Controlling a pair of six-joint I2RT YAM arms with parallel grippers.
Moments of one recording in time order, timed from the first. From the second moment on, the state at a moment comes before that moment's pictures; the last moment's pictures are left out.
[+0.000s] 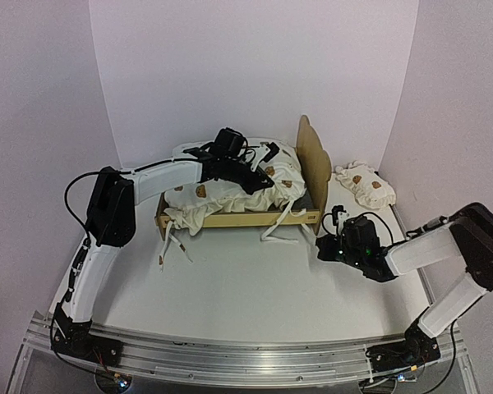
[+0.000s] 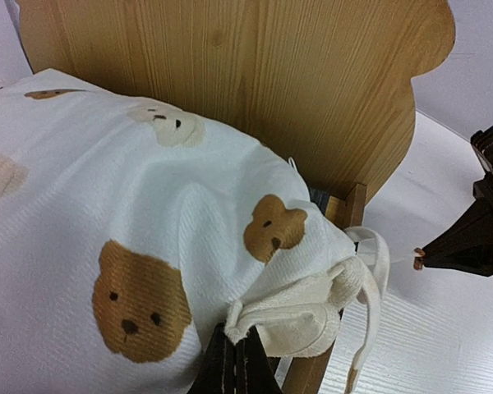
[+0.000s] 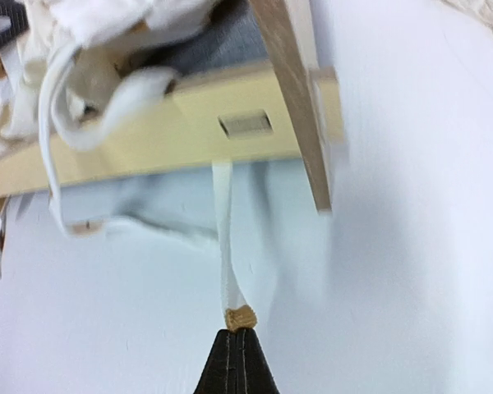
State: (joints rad) left arm -0.71 2.38 2.18 -0.36 0.43 0.18; right arm 0.58 1.56 0.49 0.50 0.11 0.50
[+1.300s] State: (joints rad) left arm -0.72 2.18 1.91 -0.47 0.42 0.53; right arm 0.52 1.10 1.02 -0.88 -0.24 0.19
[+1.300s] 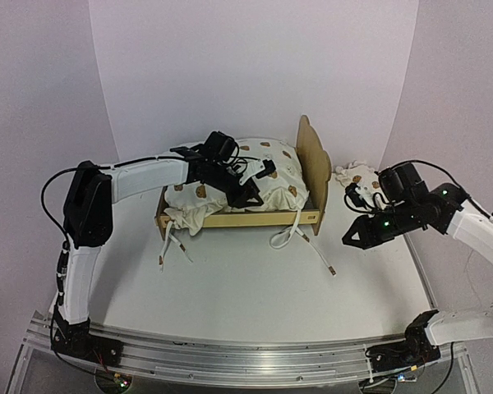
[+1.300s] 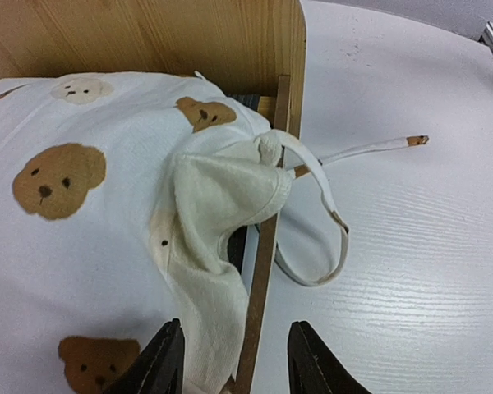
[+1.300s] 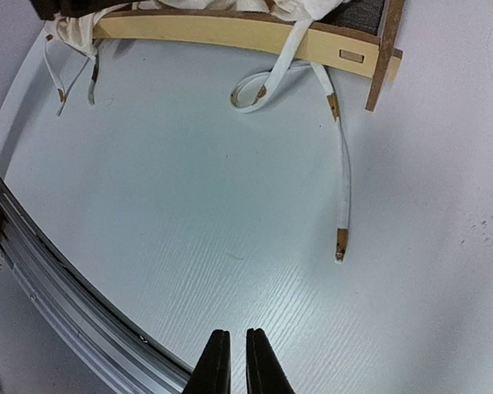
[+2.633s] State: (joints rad) left arm -0.56 1.84 1.41 -0.47 0.02 0.58; right arm 0.66 2.07 1.60 -0.39 0.25 0.40
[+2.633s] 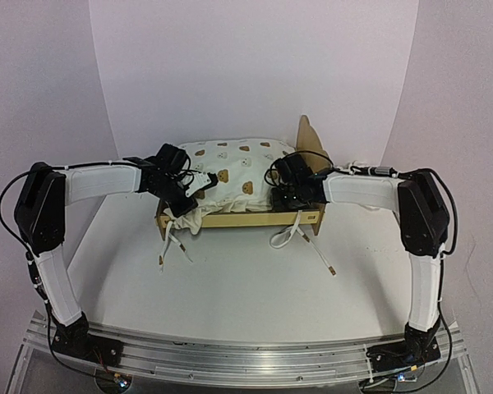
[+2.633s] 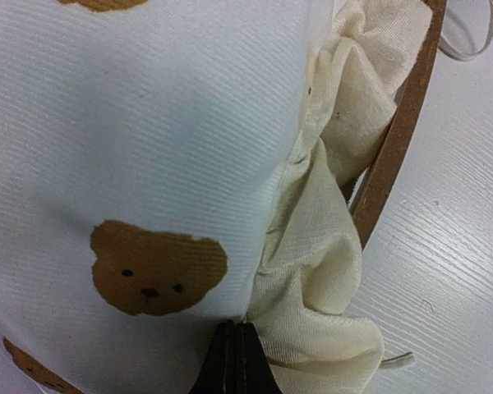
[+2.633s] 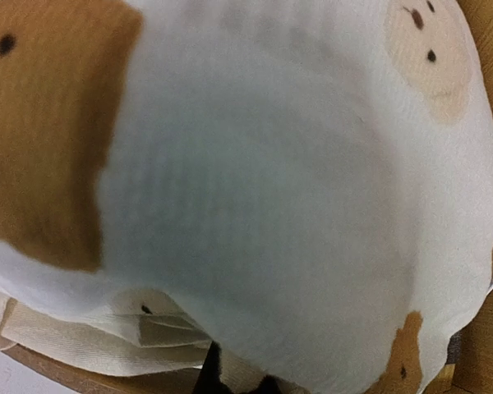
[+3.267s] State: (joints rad) left arm -0.49 1.81 1.51 -0.55 0.15 0.66; right arm 0.59 1.86 1.53 -0.40 -0.13 0.42
